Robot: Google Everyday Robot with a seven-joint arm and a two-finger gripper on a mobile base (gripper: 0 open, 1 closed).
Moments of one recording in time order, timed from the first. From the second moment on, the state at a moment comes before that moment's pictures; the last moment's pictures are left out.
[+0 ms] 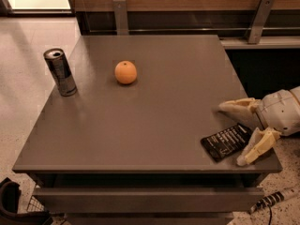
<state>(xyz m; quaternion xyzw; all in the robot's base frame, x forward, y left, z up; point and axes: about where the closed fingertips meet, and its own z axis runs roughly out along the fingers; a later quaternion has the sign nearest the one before) 0.437 -0.208 0.813 -0.63 0.63 0.31 0.33</state>
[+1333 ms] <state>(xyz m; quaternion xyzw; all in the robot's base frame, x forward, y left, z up) 0.435 -0.203 0.812 -0.63 0.64 0.31 0.32</state>
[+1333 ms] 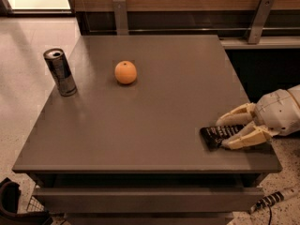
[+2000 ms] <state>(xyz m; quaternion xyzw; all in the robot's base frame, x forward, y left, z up) 0.447 -0.189 0.839 -0.63 0.64 0.29 0.33</state>
